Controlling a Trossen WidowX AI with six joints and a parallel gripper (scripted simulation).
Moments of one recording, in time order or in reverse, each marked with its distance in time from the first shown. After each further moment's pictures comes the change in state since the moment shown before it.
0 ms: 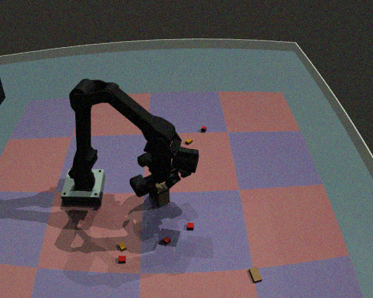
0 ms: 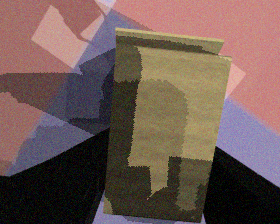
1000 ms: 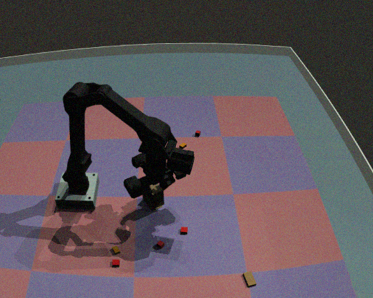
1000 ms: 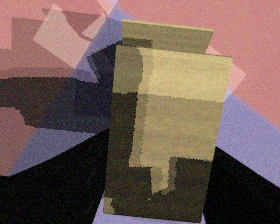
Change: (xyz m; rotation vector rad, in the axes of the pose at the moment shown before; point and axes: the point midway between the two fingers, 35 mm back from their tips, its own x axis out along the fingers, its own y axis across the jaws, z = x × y) arm -0.017 0.000 -0.003 0.000 -0.002 0.004
